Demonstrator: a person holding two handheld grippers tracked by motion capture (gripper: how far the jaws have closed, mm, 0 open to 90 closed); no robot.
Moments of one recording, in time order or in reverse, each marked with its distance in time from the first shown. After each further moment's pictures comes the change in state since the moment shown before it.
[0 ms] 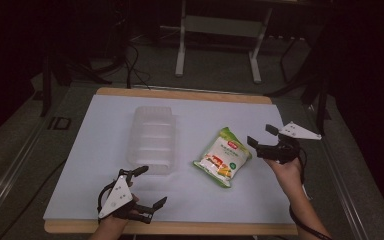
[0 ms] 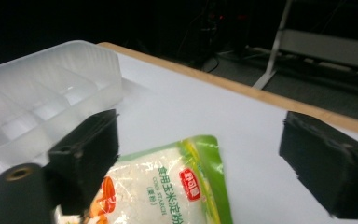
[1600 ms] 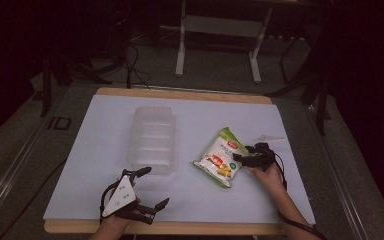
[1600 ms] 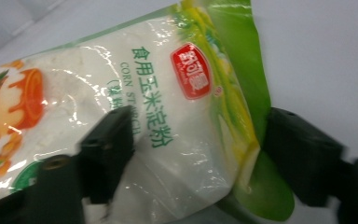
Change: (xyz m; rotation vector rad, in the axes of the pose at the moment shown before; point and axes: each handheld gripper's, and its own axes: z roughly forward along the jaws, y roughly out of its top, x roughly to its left) left arm -0.001 -0.002 0.006 0.027 -0.027 0.001; right arm -0.022 -0.084 0.078 0.338 0.097 0.112
